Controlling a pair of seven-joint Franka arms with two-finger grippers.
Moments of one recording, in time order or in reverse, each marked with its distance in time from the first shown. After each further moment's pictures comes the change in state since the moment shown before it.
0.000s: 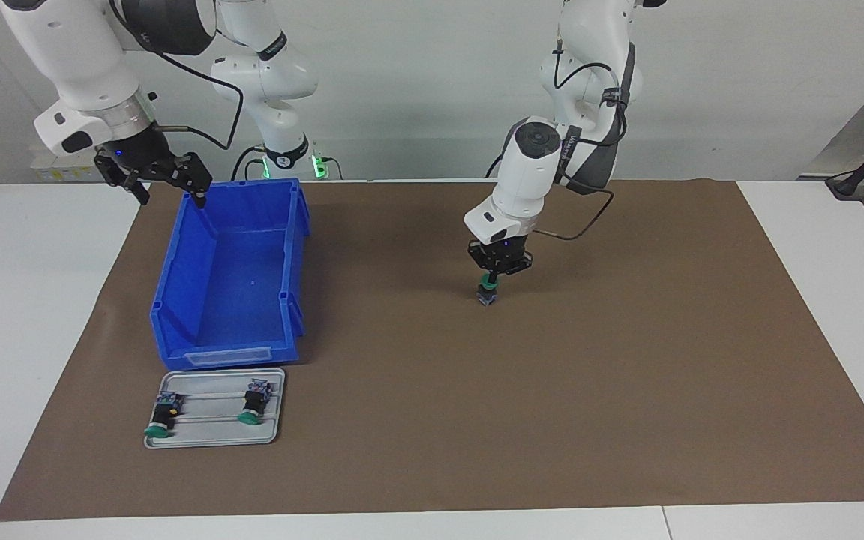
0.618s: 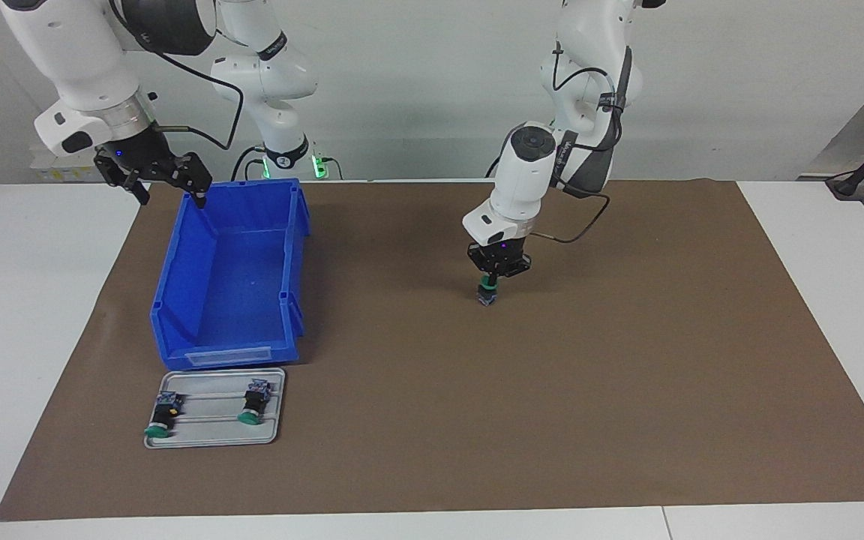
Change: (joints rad) left arm -0.005 -0.007 0.000 -0.010 0.018 0.017 -0.001; right arm 0.000 0.000 0.000 0.000 0.000 0.000 0.000
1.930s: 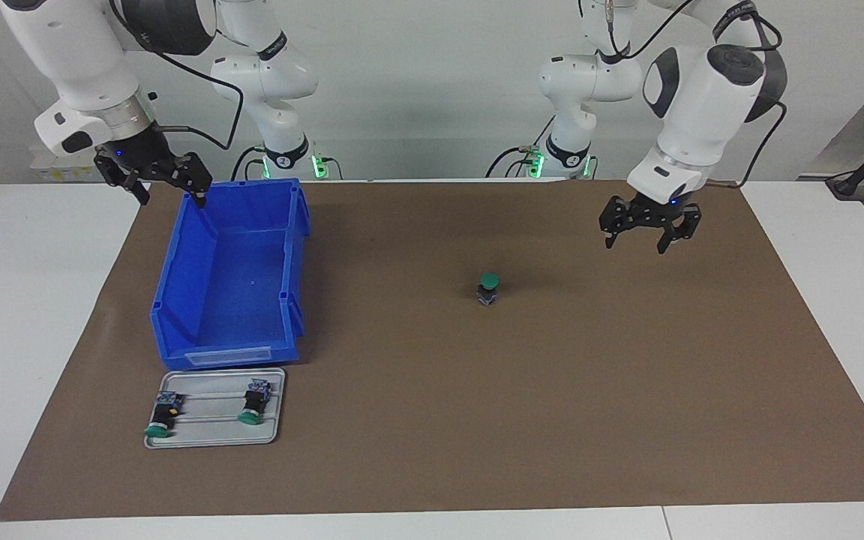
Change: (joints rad) left arm 0.394 -0.203 0.041 0.205 0.005 -0.409 0.267; right arm 0.000 0.000 0.000 0.000 0.000 0.000 0.000
